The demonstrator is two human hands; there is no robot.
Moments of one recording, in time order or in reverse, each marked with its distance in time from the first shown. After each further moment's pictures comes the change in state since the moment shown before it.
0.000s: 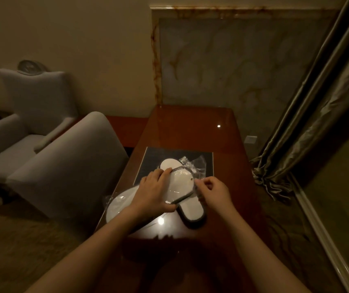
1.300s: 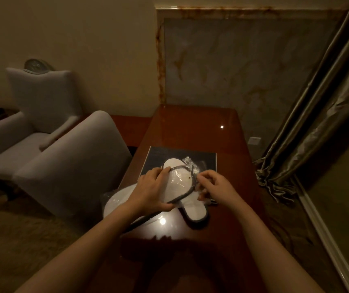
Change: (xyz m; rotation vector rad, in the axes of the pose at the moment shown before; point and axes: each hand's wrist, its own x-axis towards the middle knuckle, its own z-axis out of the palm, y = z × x) left_hand -0.003 -0.012 -0.013 0.002 -0.026 0.020; right_hand 0.005 -0.021 -0.016 0.041 -0.298 -0.111
